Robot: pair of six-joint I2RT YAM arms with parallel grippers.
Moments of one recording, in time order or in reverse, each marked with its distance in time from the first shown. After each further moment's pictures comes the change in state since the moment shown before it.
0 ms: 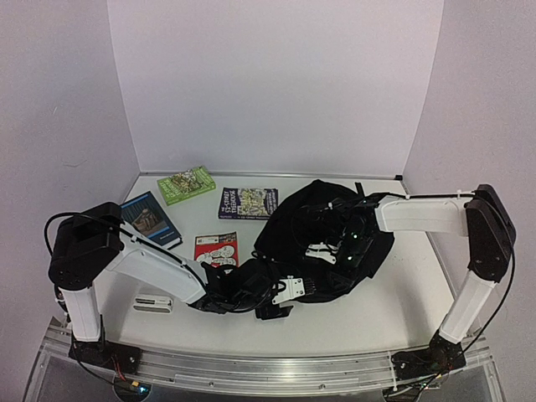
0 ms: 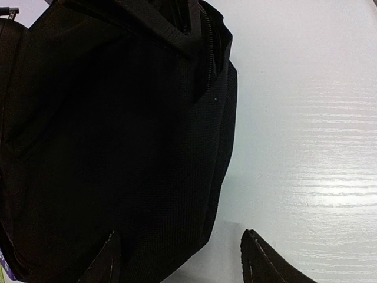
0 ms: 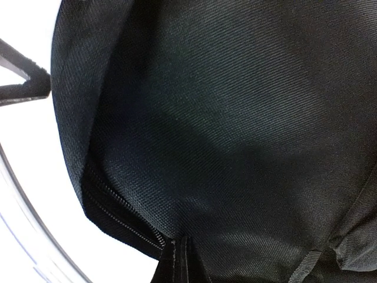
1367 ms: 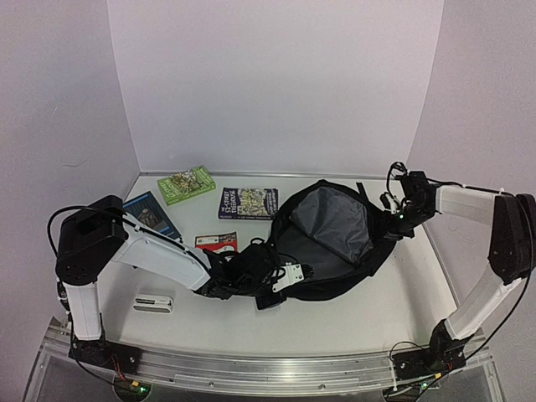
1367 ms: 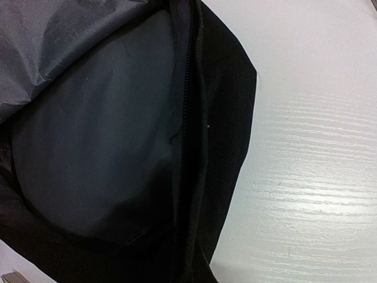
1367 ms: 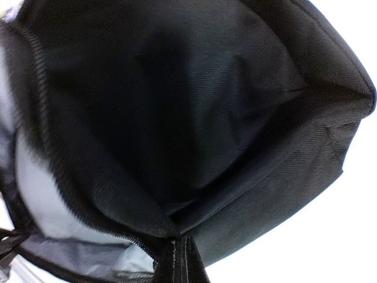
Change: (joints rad) left arm 0.079 0.026 0.073 -0.093 0.129 -0.090; right arm -0.617 -0.140 -0.108 0.289 -0.092 0.541
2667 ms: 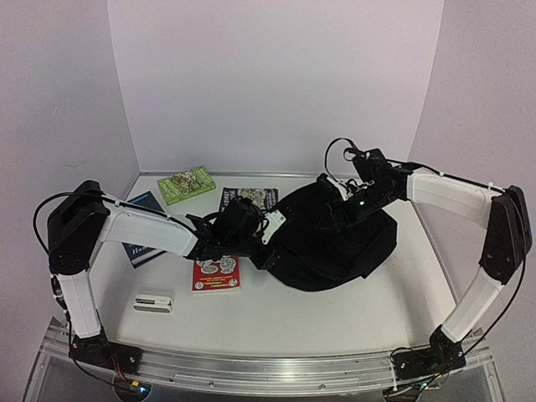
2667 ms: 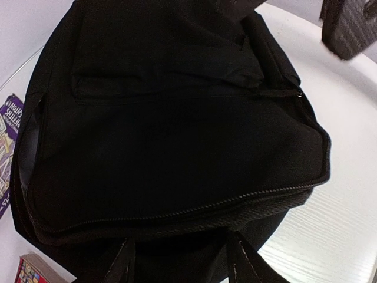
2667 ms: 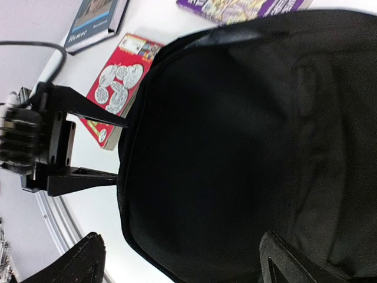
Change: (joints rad) left arm 0.191 -0.069 0.089 -0.031 0.092 -0.289; right arm 0.381 0.055 0.254 -0.060 -0.262 -0.148
